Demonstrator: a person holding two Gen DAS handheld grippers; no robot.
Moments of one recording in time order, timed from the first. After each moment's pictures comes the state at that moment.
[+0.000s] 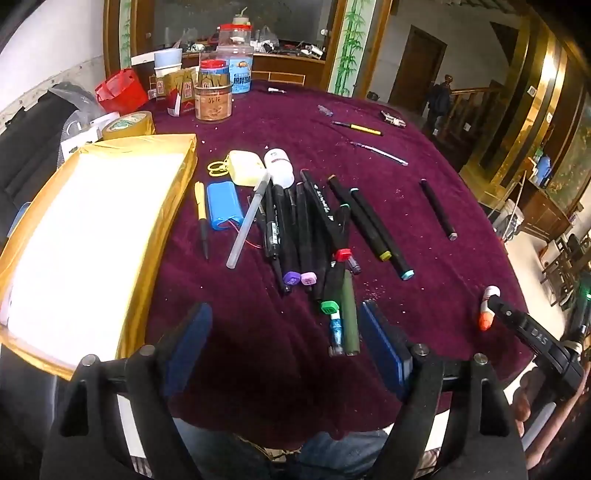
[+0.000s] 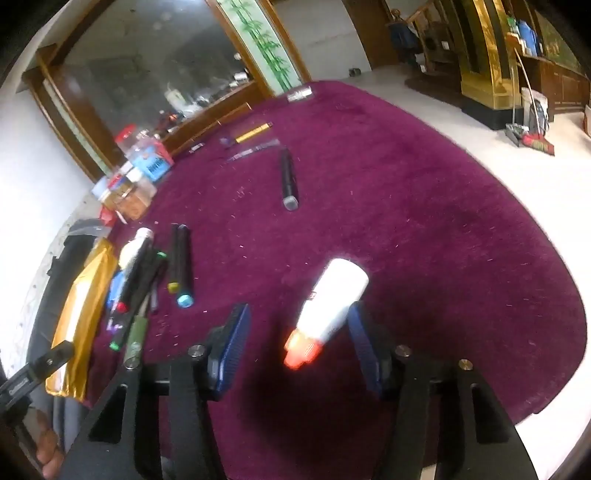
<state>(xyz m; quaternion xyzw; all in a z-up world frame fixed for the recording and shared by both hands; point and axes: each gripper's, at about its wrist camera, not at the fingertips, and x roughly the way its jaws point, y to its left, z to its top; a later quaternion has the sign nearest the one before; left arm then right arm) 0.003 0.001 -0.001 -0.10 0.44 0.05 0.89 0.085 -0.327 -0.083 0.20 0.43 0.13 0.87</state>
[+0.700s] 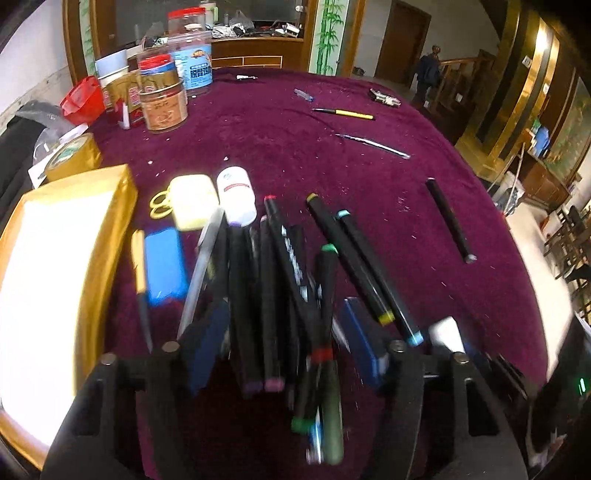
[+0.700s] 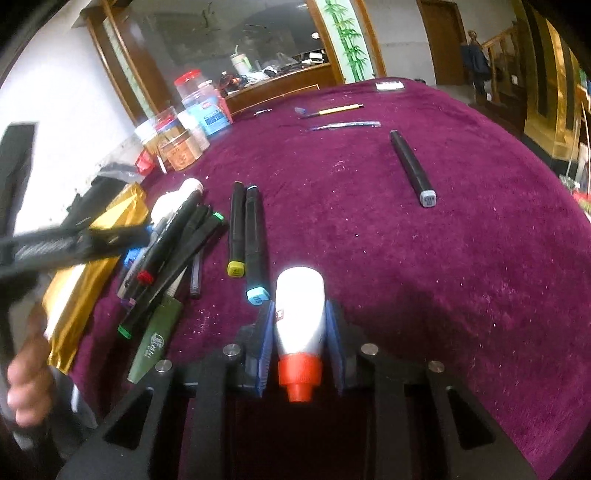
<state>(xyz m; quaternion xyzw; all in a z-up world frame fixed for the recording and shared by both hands) 0.111 -0.020 -0.022 -0.05 0.48 0.04 0.88 0.078 -0.229 -0.090 0.11 0.41 0.21 0.88</state>
